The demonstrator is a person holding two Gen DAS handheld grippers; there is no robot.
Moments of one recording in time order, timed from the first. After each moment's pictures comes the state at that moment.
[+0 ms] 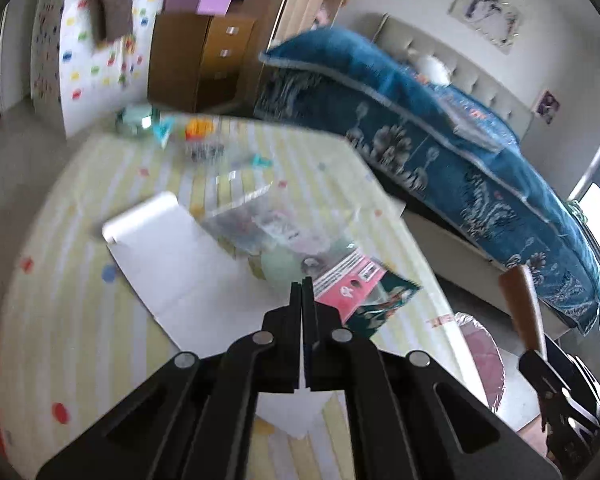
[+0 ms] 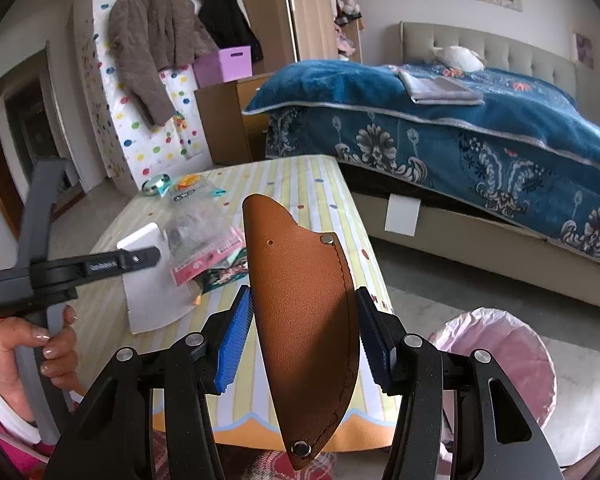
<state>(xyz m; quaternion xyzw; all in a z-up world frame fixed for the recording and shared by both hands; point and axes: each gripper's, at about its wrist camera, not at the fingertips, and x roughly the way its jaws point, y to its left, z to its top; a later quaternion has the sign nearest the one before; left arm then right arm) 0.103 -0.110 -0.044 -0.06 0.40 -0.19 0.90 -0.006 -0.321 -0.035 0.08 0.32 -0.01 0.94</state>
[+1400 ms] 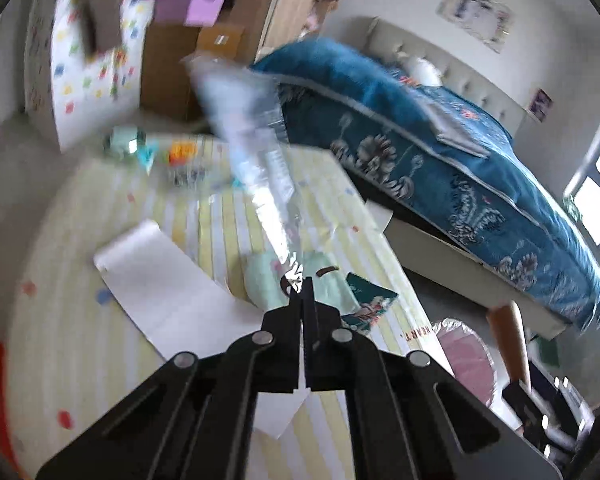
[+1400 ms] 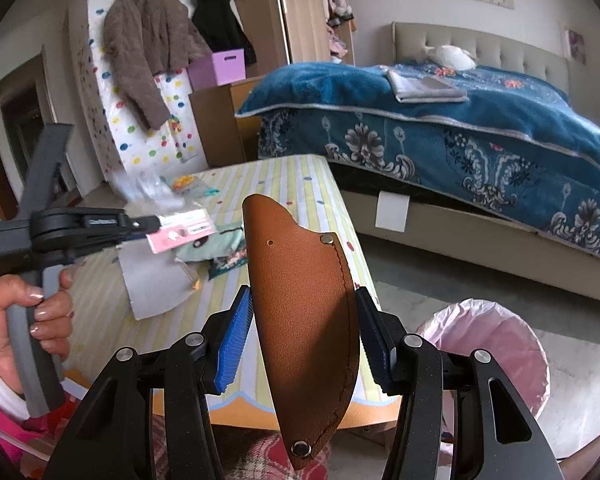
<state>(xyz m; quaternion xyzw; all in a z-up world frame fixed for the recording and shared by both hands) 0.095 -0.128 -0.016 -0.04 0.38 -0.20 0.90 -0.023 -0.334 -0.035 0.09 0.31 -0.02 0.94</state>
